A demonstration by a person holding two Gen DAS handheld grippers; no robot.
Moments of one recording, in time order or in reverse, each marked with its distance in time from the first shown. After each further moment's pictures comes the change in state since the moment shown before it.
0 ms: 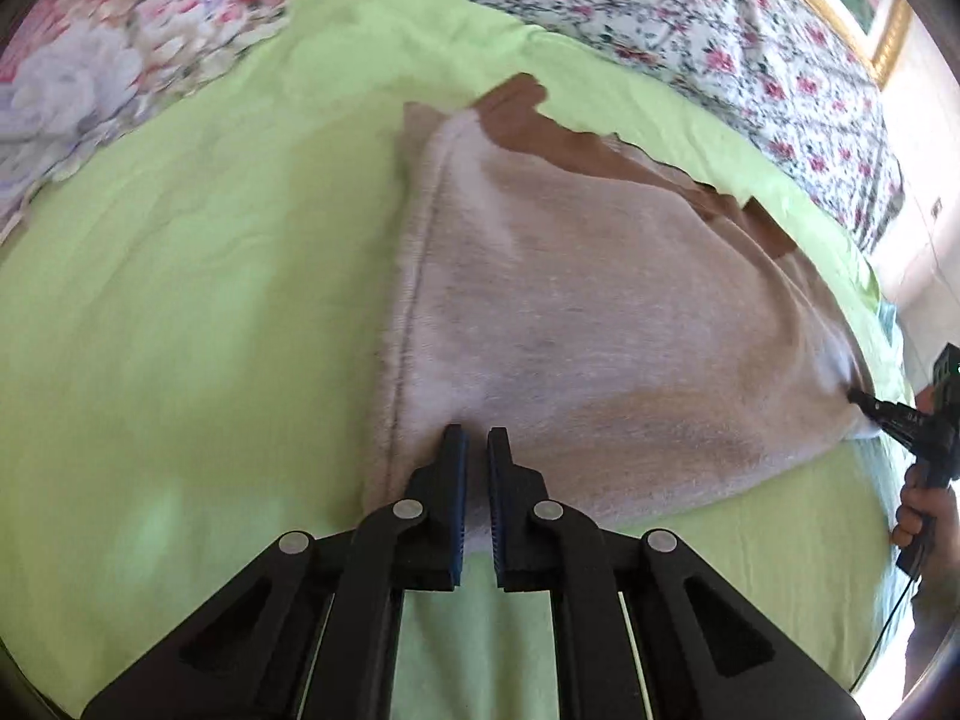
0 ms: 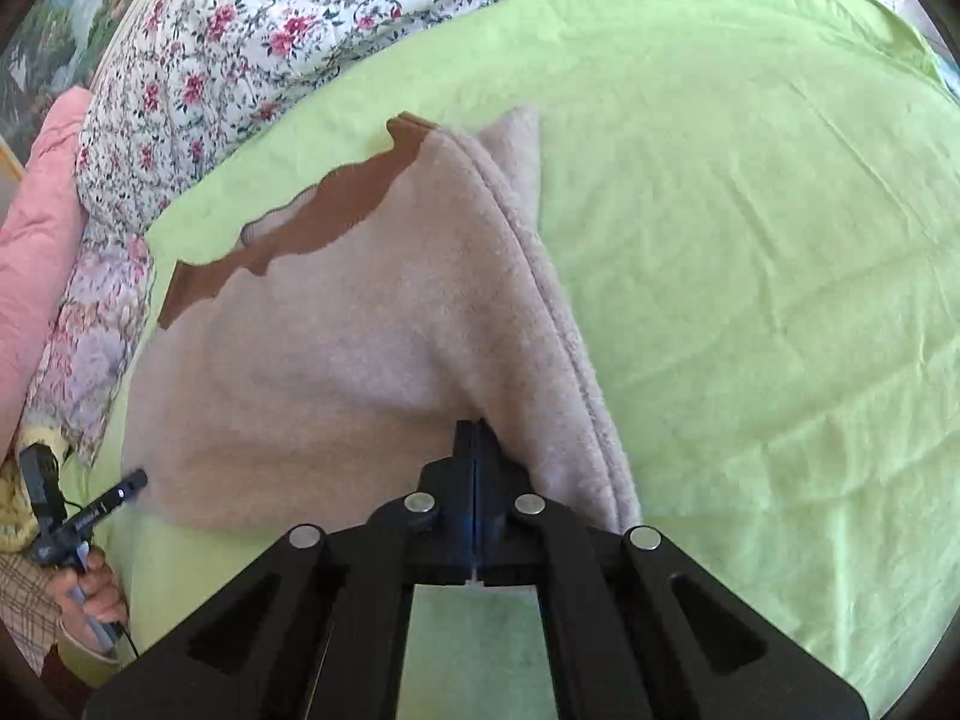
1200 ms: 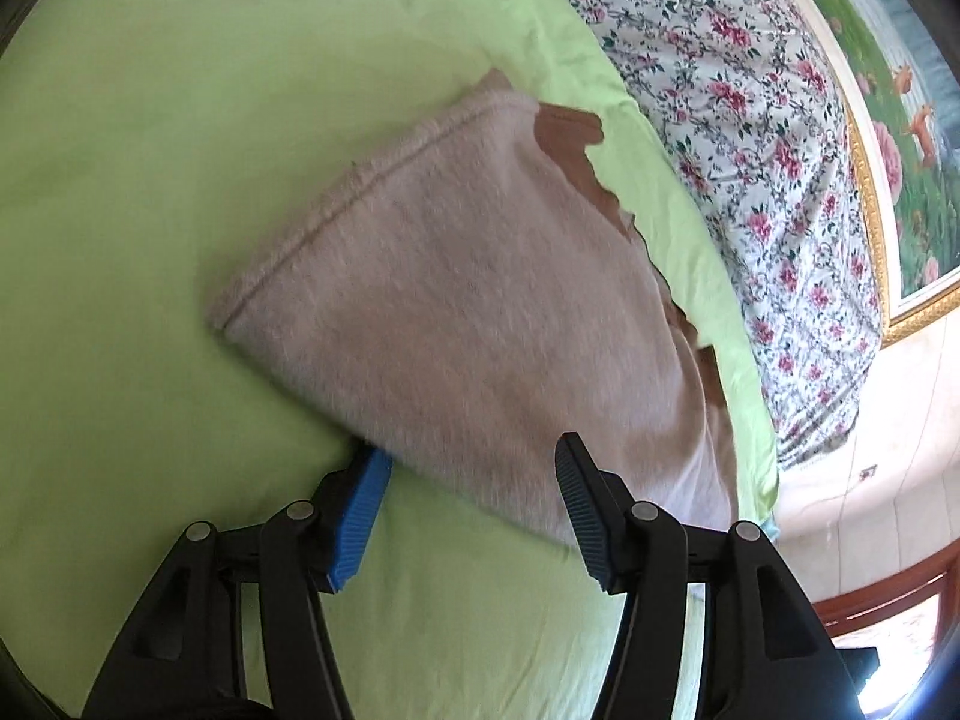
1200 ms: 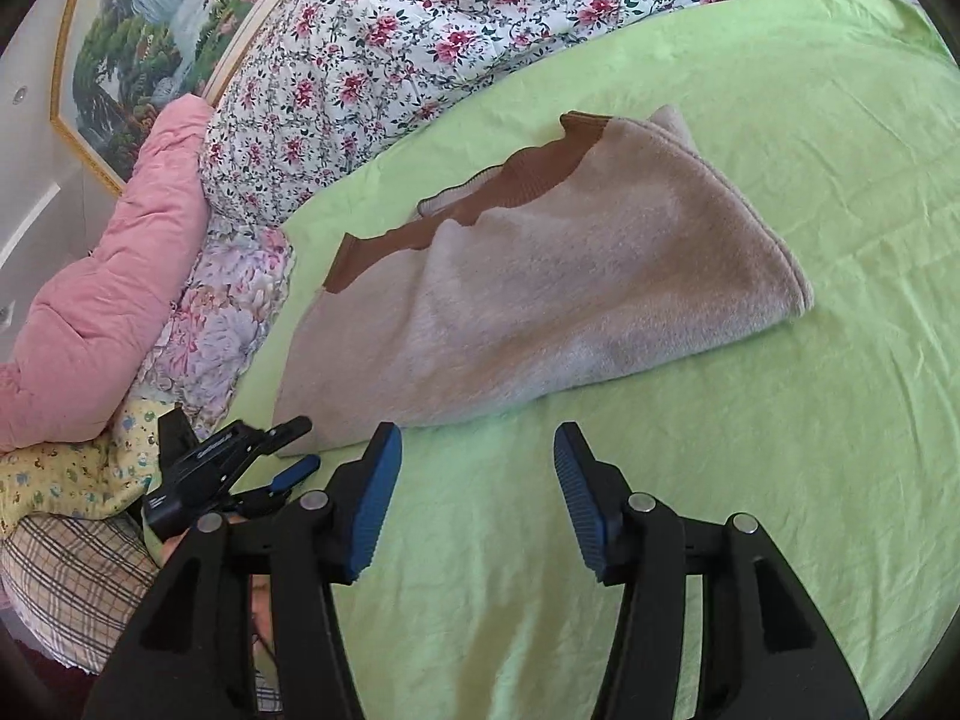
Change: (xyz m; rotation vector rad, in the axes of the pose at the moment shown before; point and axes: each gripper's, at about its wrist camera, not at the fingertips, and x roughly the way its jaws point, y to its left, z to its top) left arm 0.013 -0.015 -0.034 -0.585 -0.083 -0.213; right arm -0.067 0.082 -0.080 0.035 -0.063 0.266
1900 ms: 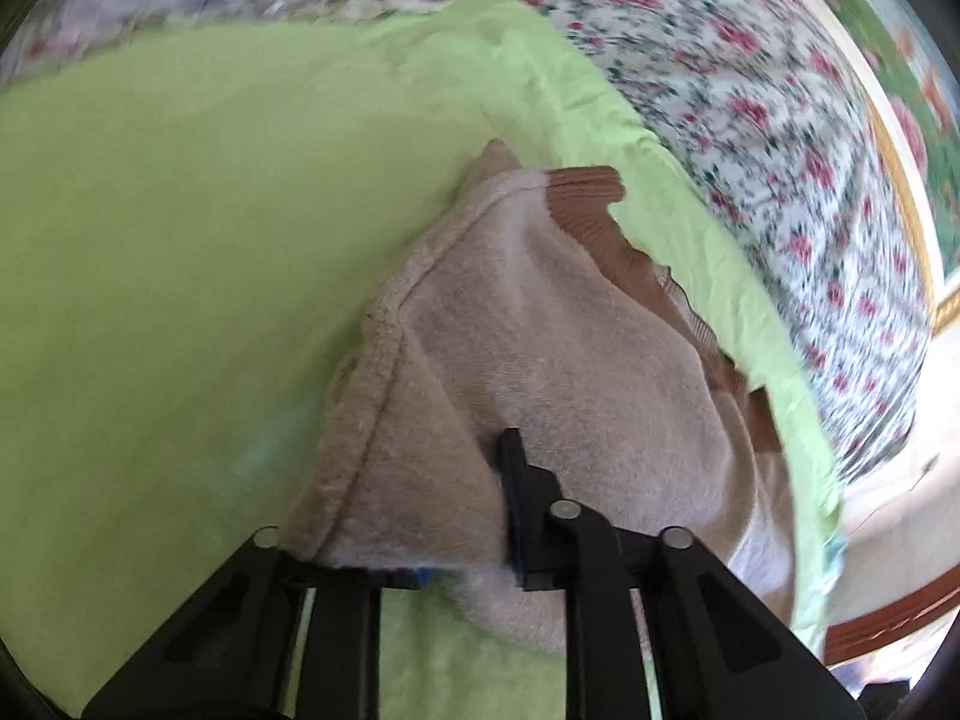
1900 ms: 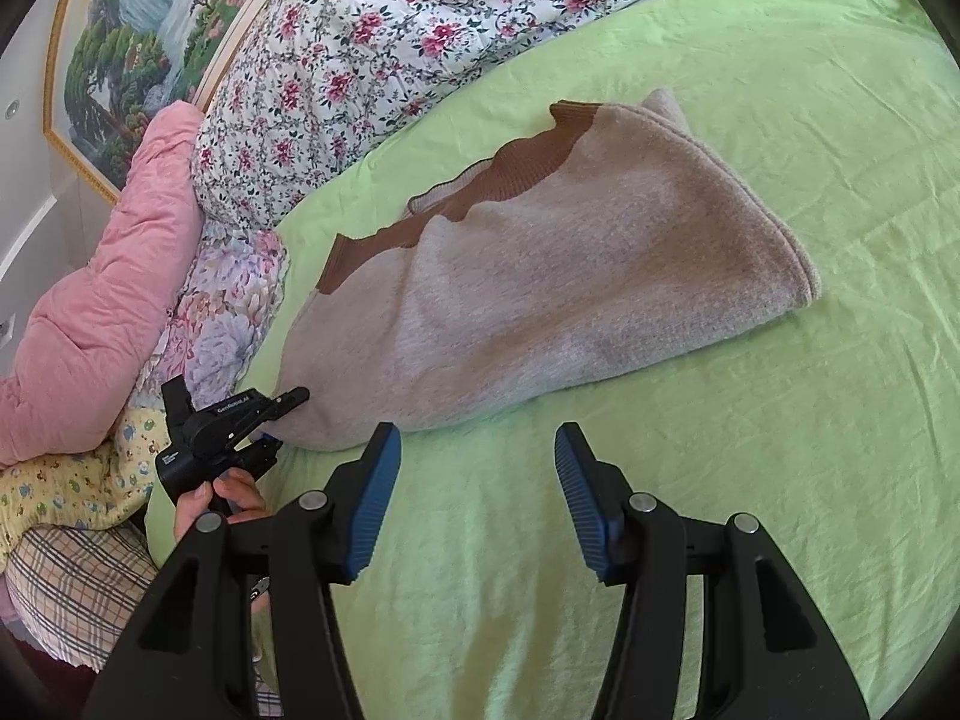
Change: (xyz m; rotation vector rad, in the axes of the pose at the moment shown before) left arm 0.012 -0.025 0.045 0.138 -0.113 0.153; right arm 0.007 -0.010 0.002 0.038 0.002 -0.003
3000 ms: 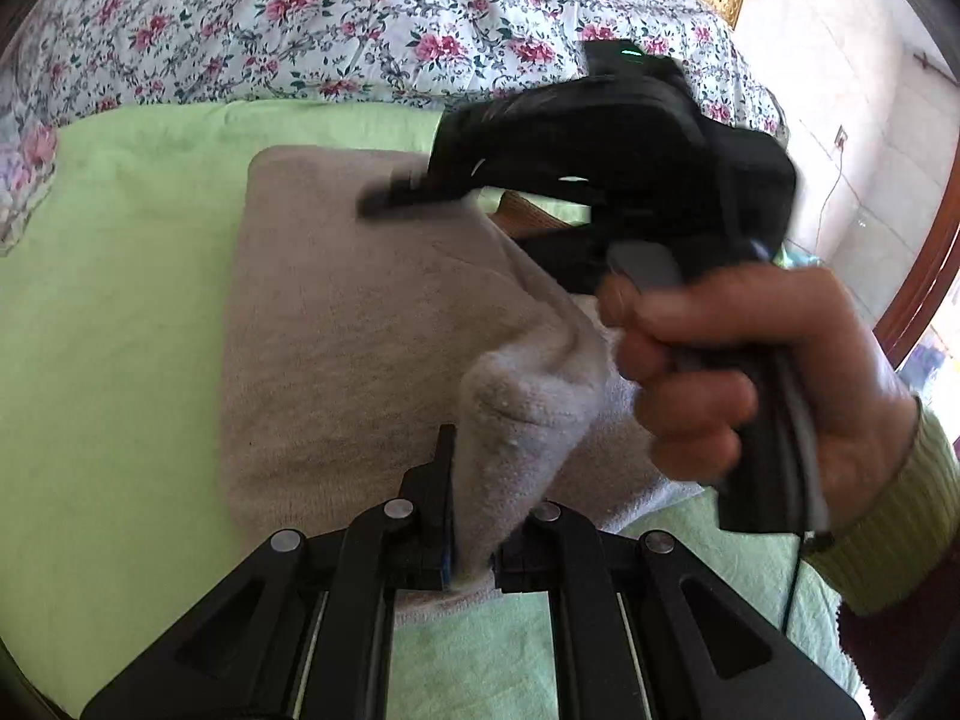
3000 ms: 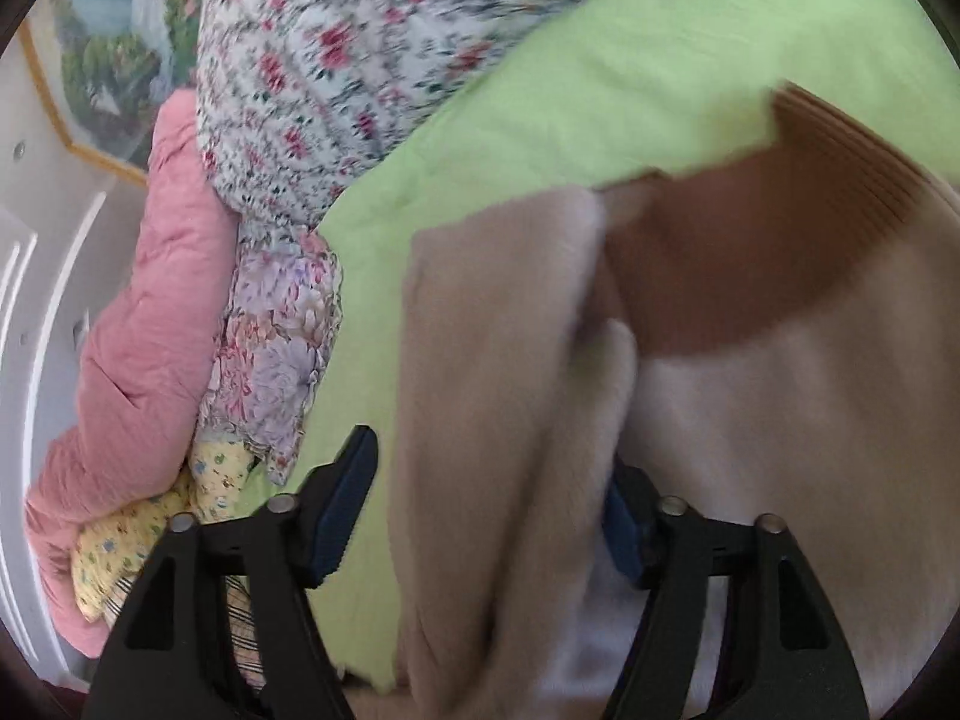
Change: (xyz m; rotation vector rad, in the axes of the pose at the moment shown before) left arm 0.016 -0.190 -0.101 0.670 0.041 -0.165; right arm 0.191 0.033 0.167 -0.008 0.287 0.273
